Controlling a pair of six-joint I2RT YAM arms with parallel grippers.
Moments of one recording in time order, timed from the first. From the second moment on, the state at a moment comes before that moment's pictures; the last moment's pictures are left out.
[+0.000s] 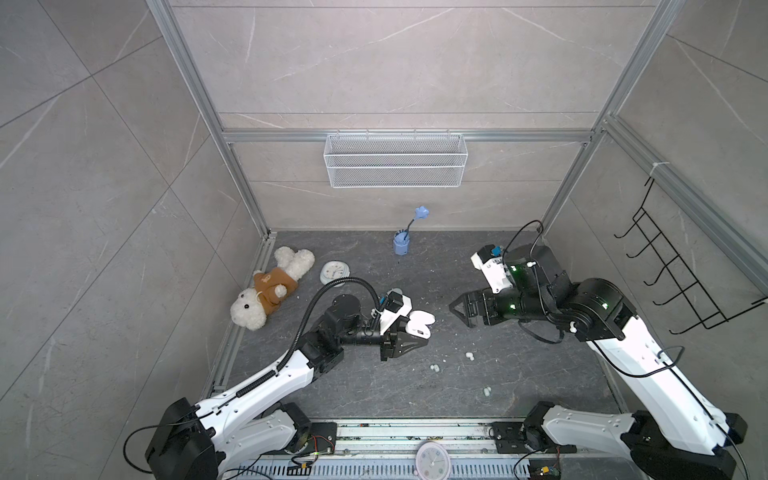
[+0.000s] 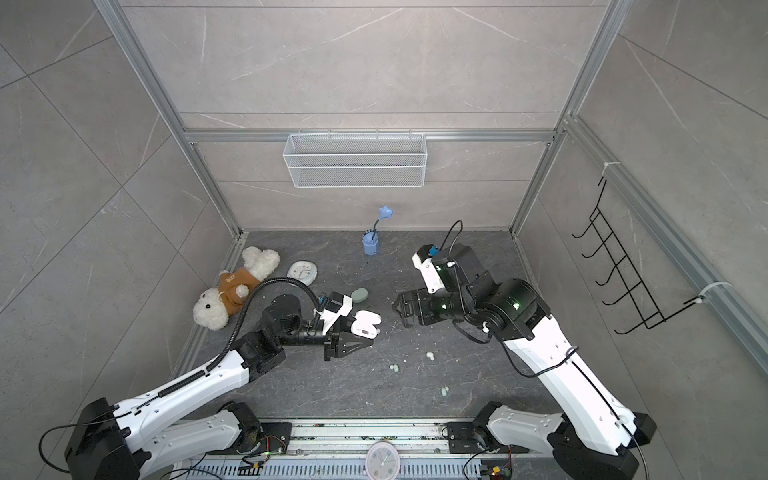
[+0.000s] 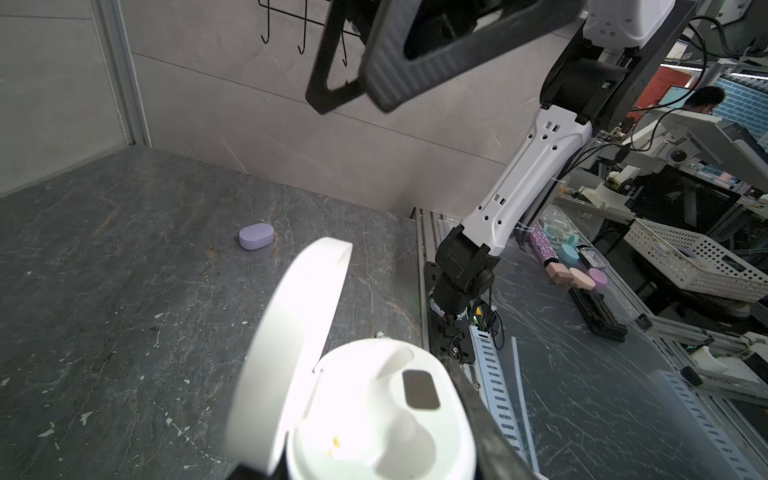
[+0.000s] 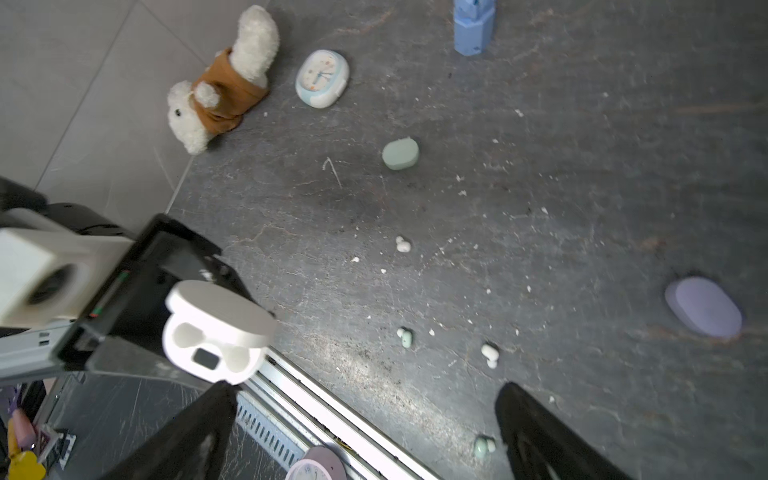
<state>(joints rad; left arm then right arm) -0.78 1.05 0.67 0.20 0.80 -0.08 0.66 1.16 1.56 -1.24 -0.10 0.39</state>
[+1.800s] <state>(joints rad) -0.78 1.10 0.60 0.53 0.79 -0.24 0.35 1.40 0.68 -0.53 -0.36 0.59</state>
